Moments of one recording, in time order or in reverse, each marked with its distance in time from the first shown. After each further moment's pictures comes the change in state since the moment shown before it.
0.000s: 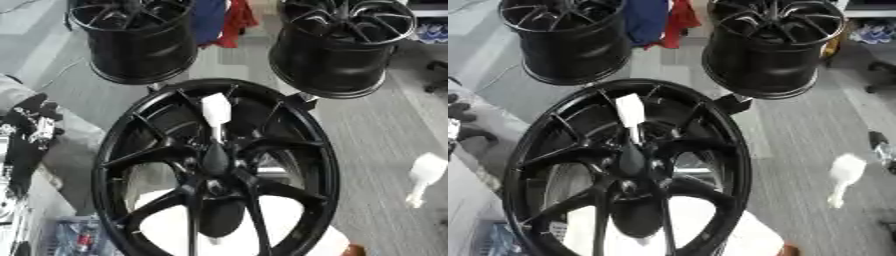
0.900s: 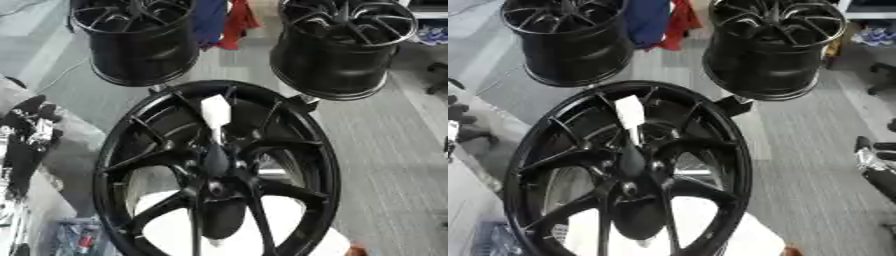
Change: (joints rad) left arm 0.000 -0.002 0.005 0.000 0.000 0.001 0.000; right arm -0.009 0.140 0.093 -0.058 -0.122 -0.044 -0.110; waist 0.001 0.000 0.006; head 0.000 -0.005
